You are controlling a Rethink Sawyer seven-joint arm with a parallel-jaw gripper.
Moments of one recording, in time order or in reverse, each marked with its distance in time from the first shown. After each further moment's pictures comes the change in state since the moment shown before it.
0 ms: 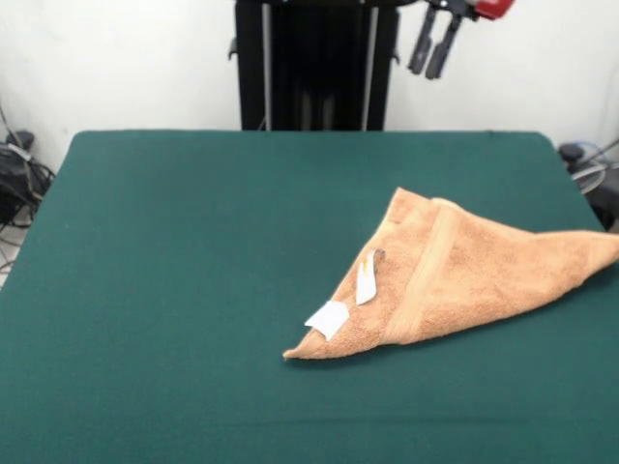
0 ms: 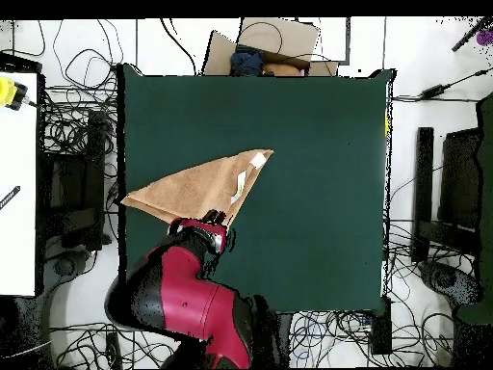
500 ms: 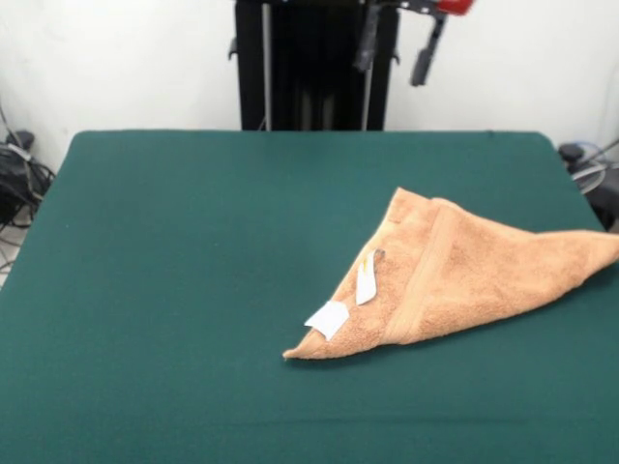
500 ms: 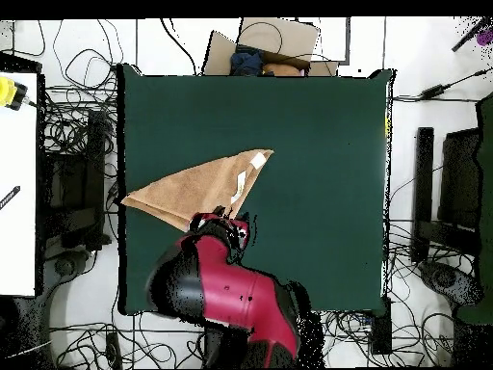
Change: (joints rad) arm -0.259 -0.113 0.178 0.007 -0.138 0.125 0.000
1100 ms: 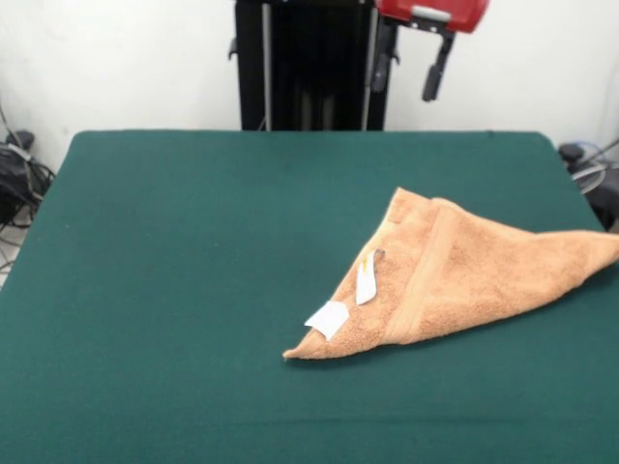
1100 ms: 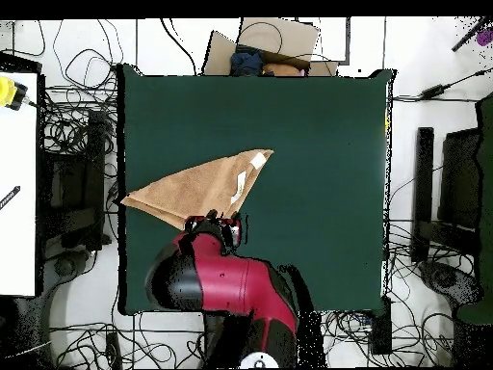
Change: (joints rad) arm -0.054 0.005 0.109 -0.009 -0.129 0.040 0.000
